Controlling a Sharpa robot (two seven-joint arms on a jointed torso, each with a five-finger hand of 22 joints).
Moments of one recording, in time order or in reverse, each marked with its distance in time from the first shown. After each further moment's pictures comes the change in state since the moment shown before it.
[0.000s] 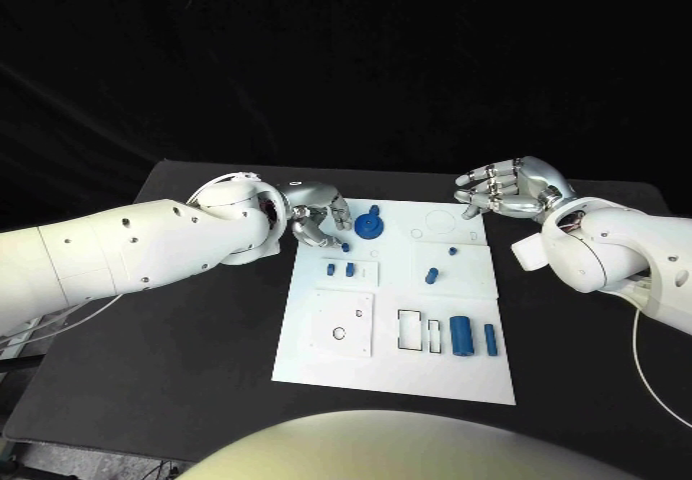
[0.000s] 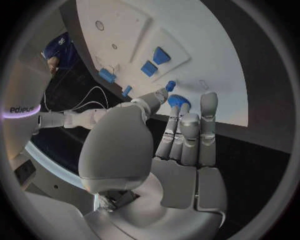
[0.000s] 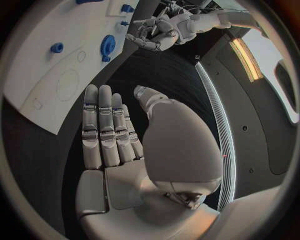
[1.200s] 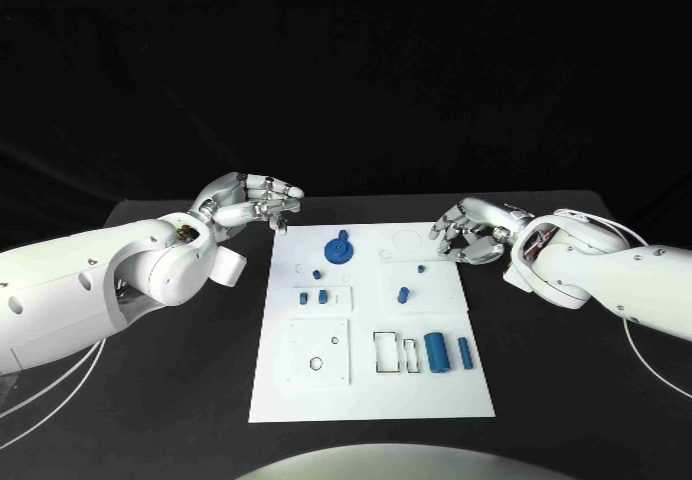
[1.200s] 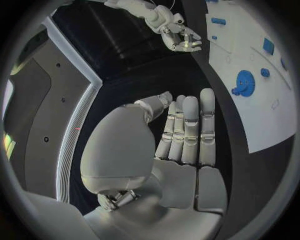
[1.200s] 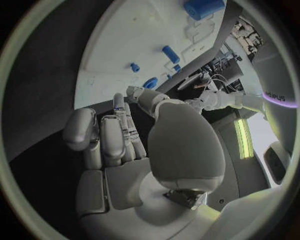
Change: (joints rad) left arm 0.001 -0.149 0.023 0.122 1.145 -0.114 0.287; left_hand 0.006 0.036 0.045 -0.009 0.000 0.077 0.014 0.095 0.040 0.151 -0.039 0.212 0.071 -0.170 -0.034 -0.178 -0.304 0.000 -0.089 -0.032 -0.139 -0.129; right arm -0.007 -0.061 0.001 0.042 -0.805 0.050 -0.187; right_hand -0.090 -0.017 0.219 -0.213 0.000 0.087 -0.028 -0.048 -0.026 0.023 -0.026 0.000 -0.078 0.200 -0.057 0.945 0.611 -0.054 0.183 -0.065 0.945 0.857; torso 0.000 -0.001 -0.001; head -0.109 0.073
